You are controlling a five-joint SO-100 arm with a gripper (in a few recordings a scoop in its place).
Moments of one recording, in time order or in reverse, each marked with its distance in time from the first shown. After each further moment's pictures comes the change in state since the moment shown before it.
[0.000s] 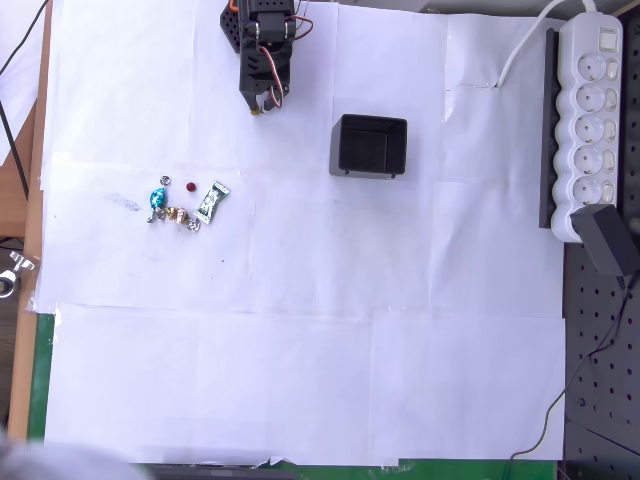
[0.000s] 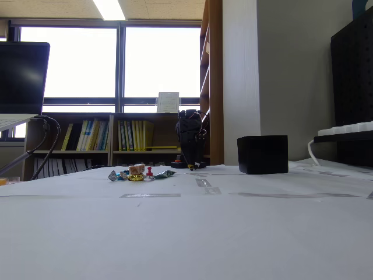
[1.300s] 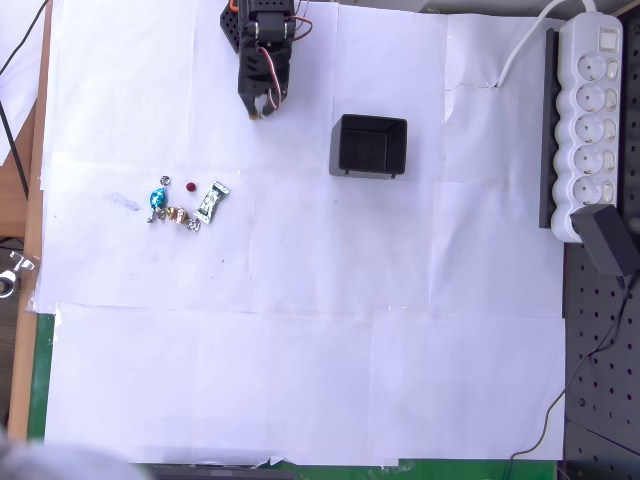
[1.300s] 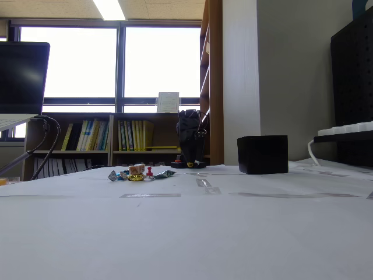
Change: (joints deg) arm 2.1 0.8 0.0 -20.6 4.0
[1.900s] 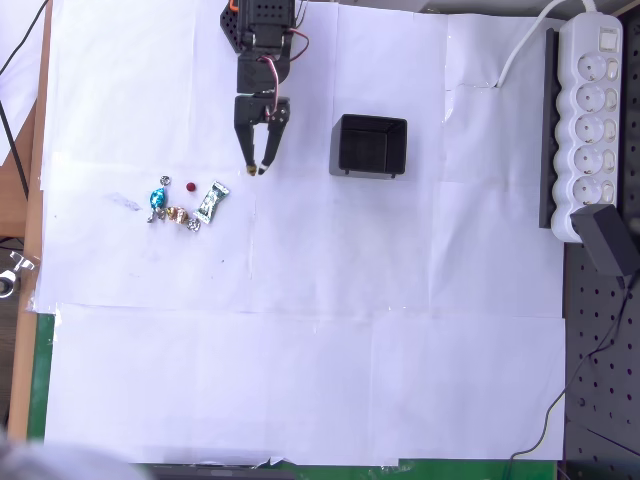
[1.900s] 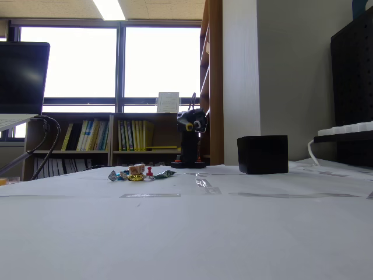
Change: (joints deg) arm 1.8 30.6 0.0 -67.3 2.9
